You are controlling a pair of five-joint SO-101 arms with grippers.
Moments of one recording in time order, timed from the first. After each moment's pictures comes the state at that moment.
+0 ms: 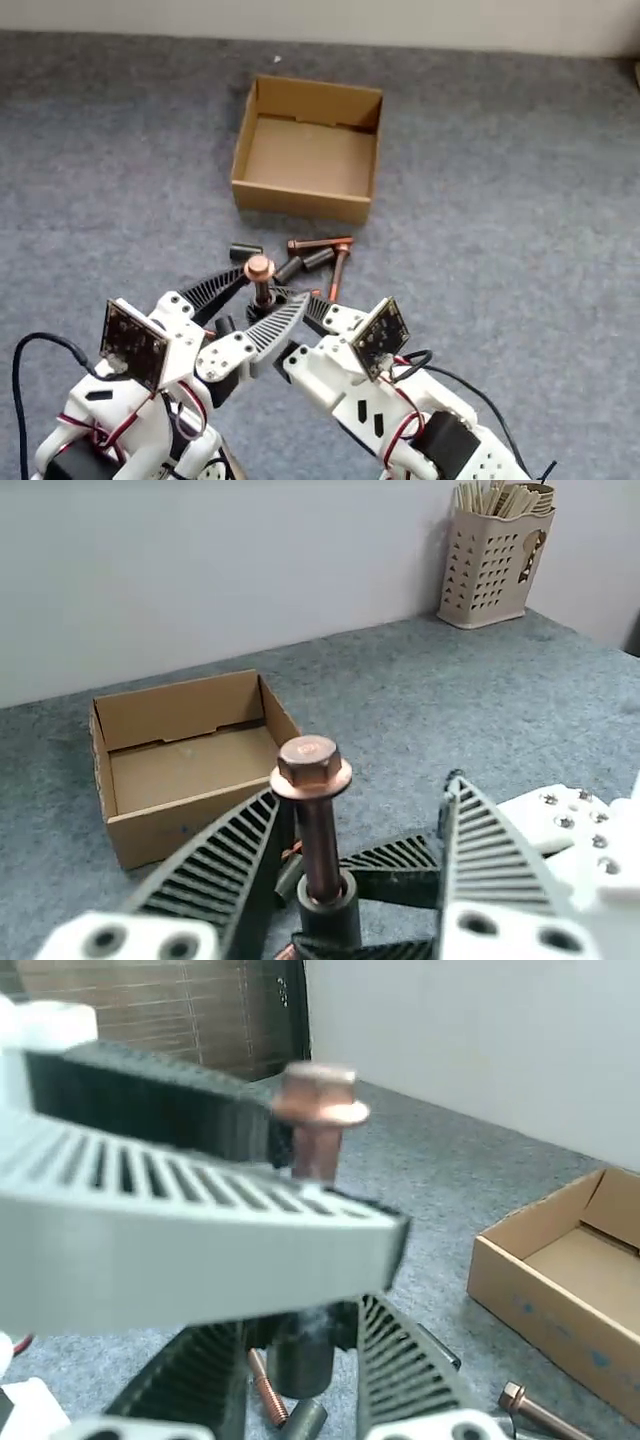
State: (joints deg) left arm 29.1 -103.8 59.1 65.0 9.0; right arm -53.6 -103.1 84.1 34.5 -1.5
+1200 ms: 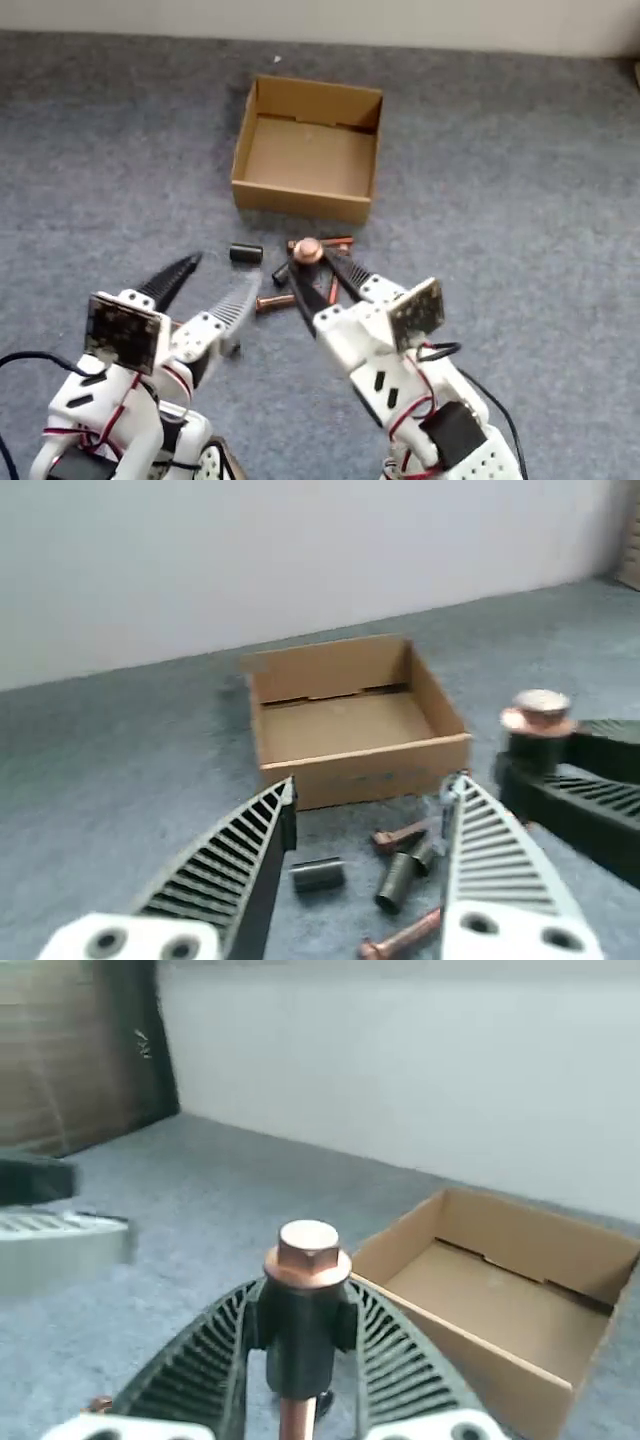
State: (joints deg) left arm 9.9 -104.1 59.1 70.2 2.9; right arm -38.2 -98.8 84.2 26.2 -1.5
